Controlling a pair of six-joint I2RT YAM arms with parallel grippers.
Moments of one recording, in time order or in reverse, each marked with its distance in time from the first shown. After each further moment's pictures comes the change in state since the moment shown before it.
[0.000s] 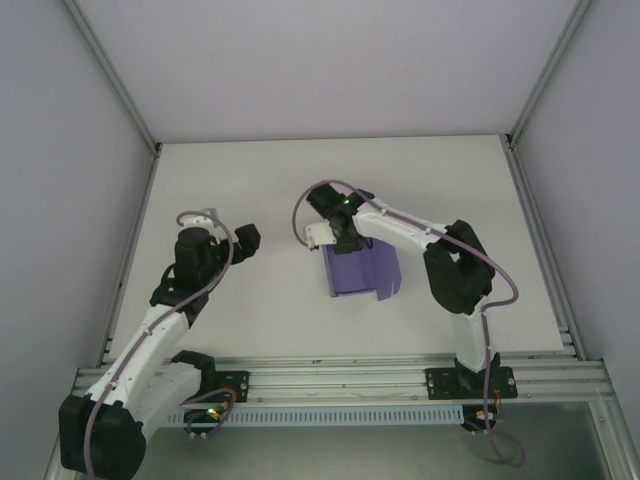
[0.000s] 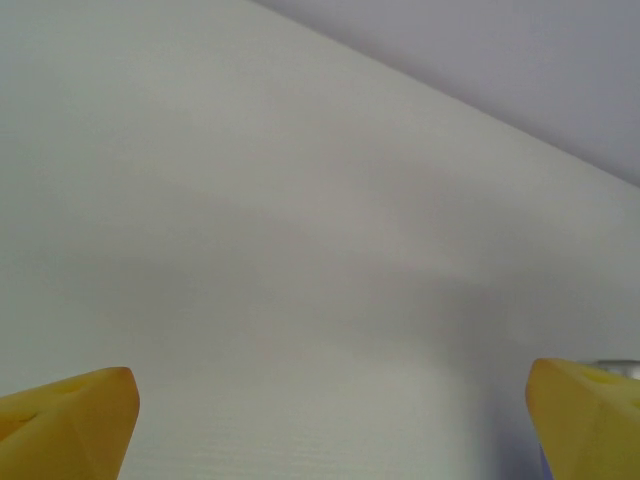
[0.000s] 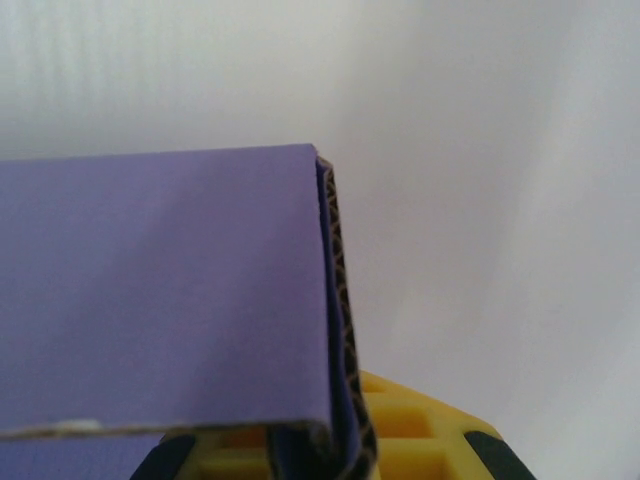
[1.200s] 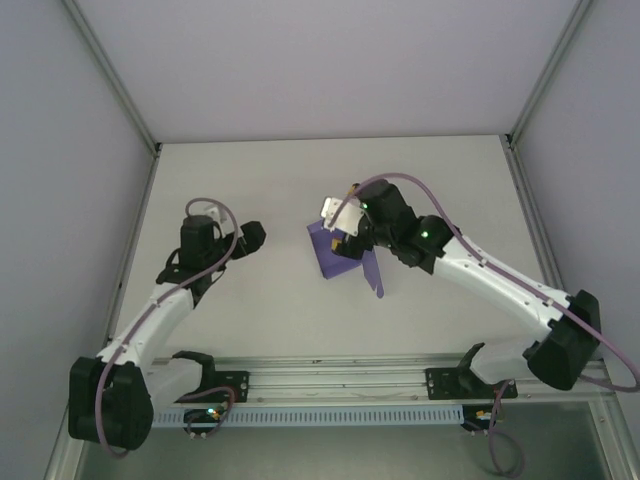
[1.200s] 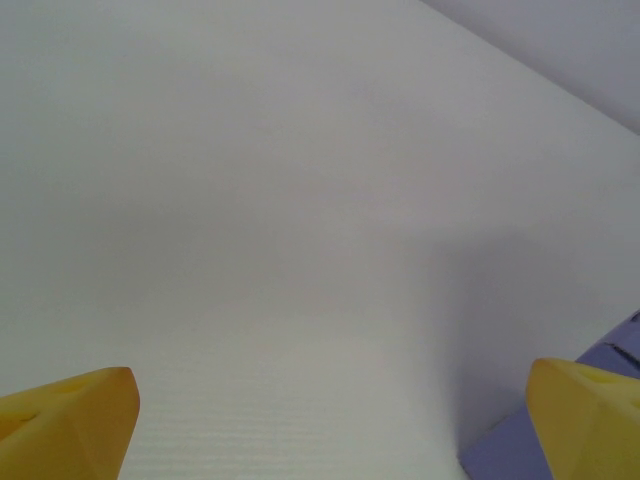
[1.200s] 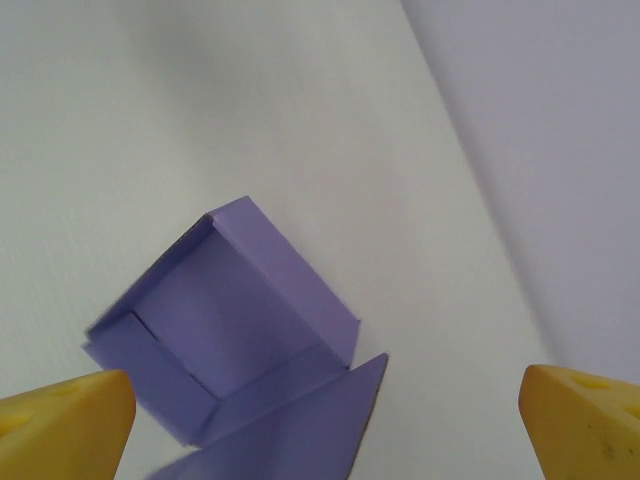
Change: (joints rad) left arm 0.035 0.212 0.083 0.018 0.146 0.002; right arm 0.009 -0.649 -0.352 0.335 -0.147 0.496
